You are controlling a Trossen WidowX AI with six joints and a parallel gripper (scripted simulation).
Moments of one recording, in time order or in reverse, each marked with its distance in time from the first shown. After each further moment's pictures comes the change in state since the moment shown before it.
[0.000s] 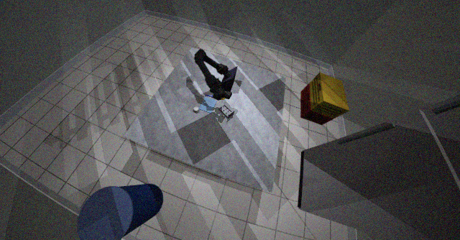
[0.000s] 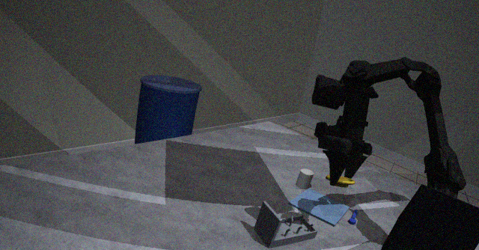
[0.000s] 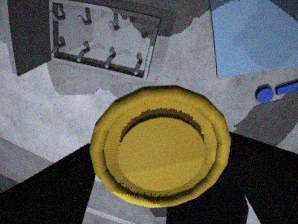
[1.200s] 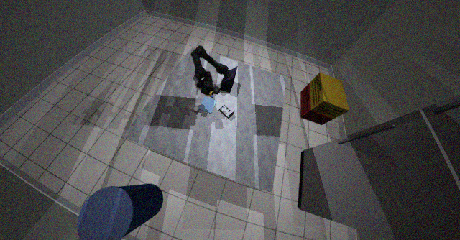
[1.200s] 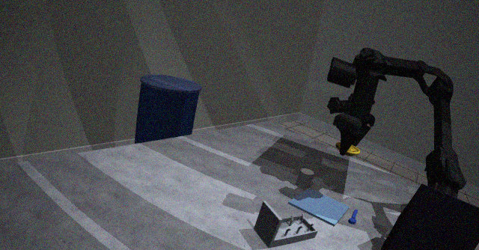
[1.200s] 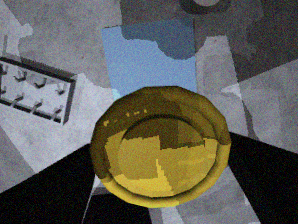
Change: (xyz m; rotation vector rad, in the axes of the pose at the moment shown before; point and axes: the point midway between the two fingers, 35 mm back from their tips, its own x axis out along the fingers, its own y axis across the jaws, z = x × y) arm -0.064 -0.093 0.038 -0.124 -0.190 -0.189
